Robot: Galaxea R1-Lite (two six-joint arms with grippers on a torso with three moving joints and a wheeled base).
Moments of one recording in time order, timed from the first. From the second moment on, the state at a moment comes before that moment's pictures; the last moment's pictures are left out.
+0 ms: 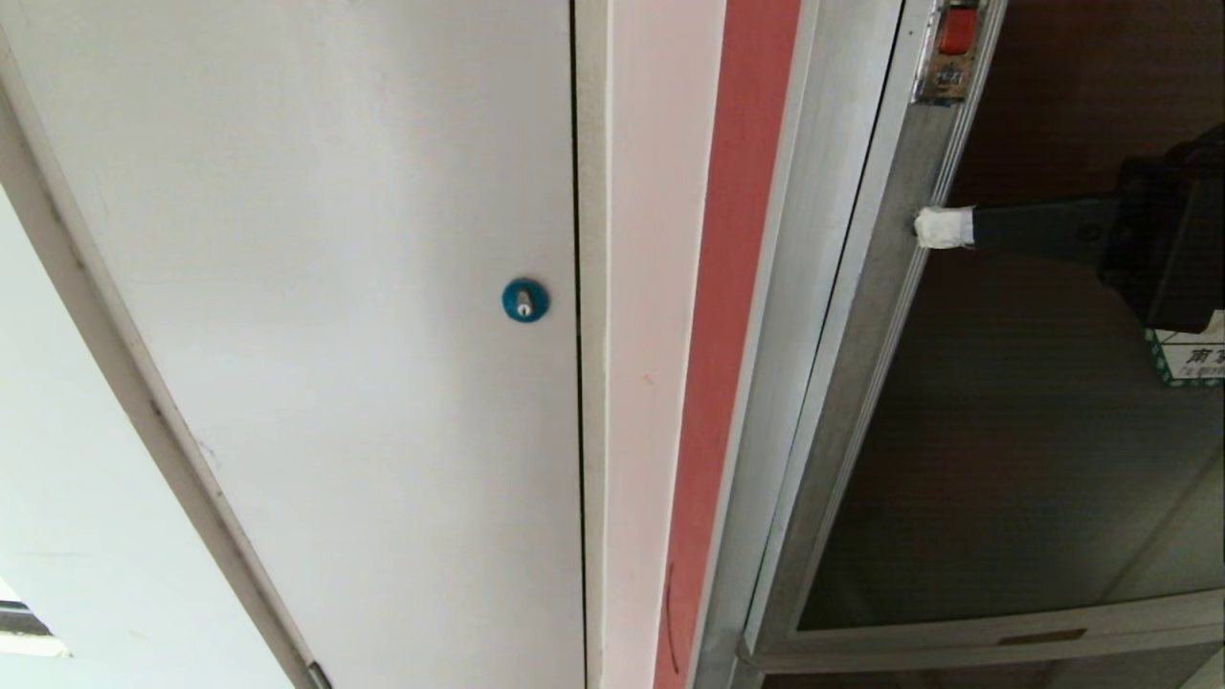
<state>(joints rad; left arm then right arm) 0.01 0.00 0.00 -0.01 -0.02 0.02 0.27 1.32 -1.26 0.06 0.59 -0.04</state>
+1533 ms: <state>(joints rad) 0.01 0.00 0.00 -0.01 -0.02 0.02 0.29 1.38 -1.26 -0.02 0.47 -0.02</state>
